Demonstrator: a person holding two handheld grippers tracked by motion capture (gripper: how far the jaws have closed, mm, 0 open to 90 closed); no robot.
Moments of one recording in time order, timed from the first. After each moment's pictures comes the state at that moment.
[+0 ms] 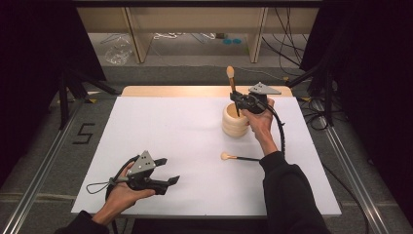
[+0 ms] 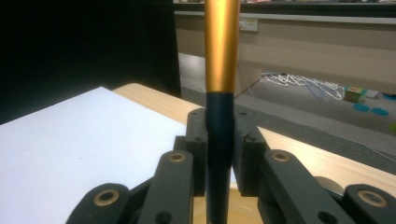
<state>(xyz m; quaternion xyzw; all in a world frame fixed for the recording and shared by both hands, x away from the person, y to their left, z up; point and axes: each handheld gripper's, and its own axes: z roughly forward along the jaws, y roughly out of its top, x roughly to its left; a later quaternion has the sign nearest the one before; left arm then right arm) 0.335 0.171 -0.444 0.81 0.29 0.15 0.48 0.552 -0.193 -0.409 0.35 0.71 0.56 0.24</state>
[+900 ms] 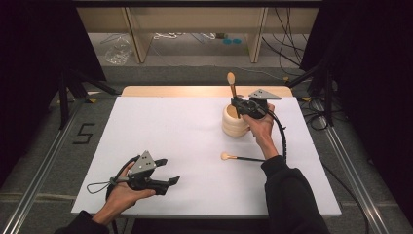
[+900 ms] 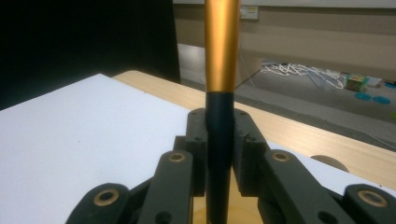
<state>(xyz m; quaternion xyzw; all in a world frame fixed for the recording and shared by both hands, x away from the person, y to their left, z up) 0.336 0.171 -0.445 0.82 0.29 0.14 0.48 0.548 -0.197 -0.427 0.36 0.72 0.55 0.24</state>
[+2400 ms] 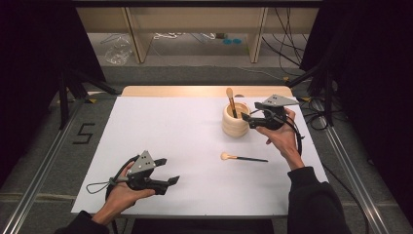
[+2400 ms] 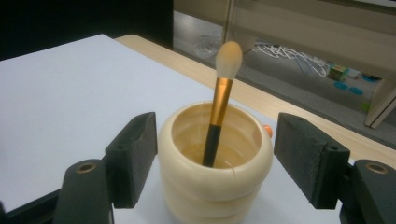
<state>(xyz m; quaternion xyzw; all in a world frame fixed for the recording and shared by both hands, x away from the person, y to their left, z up) 0.334 0.171 -0.444 0.81 0.30 0.14 0.48 0.485 -0.231 -0.389 0.34 0.77 0.48 0.25</state>
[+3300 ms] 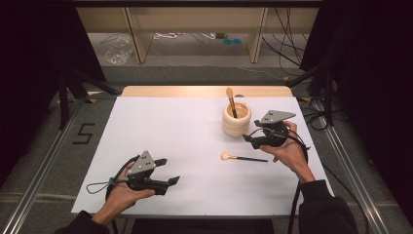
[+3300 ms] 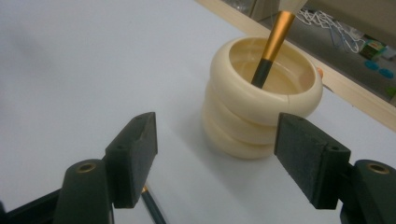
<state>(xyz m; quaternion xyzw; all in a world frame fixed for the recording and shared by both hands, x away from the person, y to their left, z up) 0.334 0.170 -0.444 0.81 0.30 0.14 0.48 0.445 -0.231 -0.398 0.29 0.84 0.40 0.22</state>
